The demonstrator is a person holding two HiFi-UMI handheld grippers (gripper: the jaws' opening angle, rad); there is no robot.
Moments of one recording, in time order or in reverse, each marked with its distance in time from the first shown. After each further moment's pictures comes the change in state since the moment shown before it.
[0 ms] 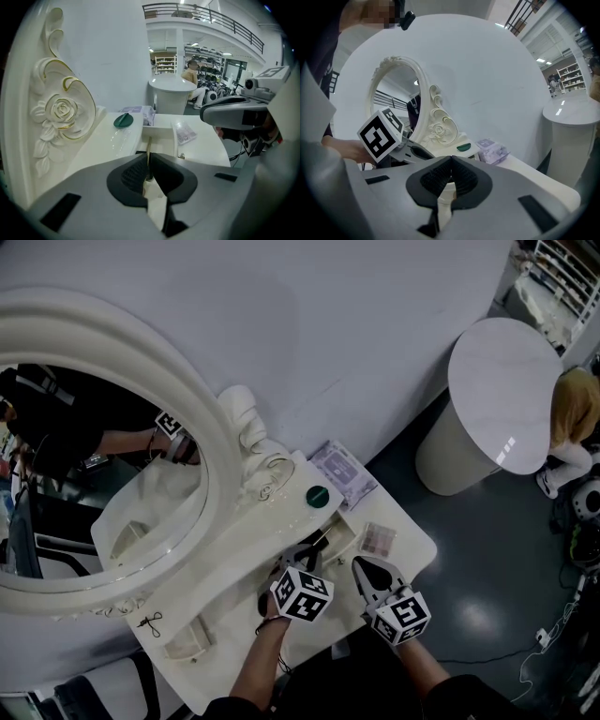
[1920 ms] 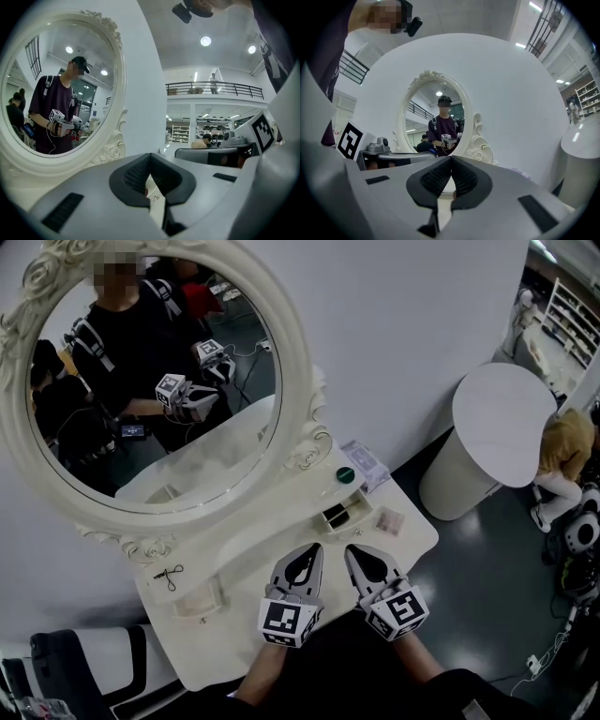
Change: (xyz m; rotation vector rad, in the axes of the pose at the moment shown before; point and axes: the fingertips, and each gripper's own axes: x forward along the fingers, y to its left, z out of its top) left arm -0.234 -0.027 -0.015 -0.299 -0.846 0.109; right arm -0.063 0.169 0.051 -0.224 -0.193 0.140
